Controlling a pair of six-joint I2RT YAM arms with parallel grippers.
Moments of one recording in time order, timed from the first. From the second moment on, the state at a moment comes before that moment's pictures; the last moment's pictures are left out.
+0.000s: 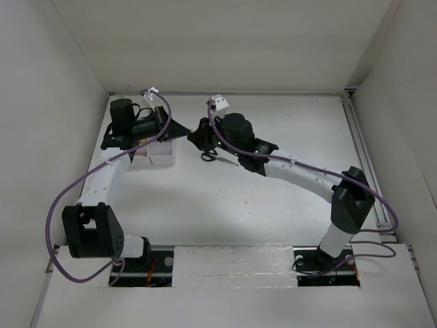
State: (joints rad) left arm -0.02 1.36 1.11 -0.18 1.01 -0.62; right arm 0.88 1.71 1.41 0.13 -0.02 0.39
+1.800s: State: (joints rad) left arm -0.02 1.55 1.15 -0.53 -0.05 -0.74; right arm 0.82 1.43 1.06 0.16 0.16 0.42
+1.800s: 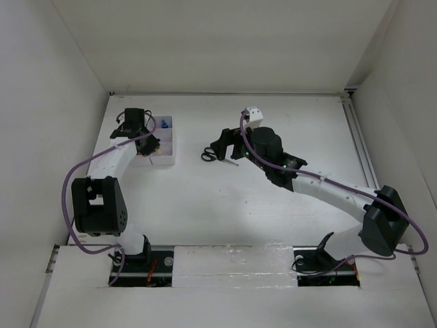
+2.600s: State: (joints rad) left arm -0.01 1.58 1.15 -0.52 0.00 -0.75; right arm 0.76 1.53 1.07 0.15 0.03 0.37
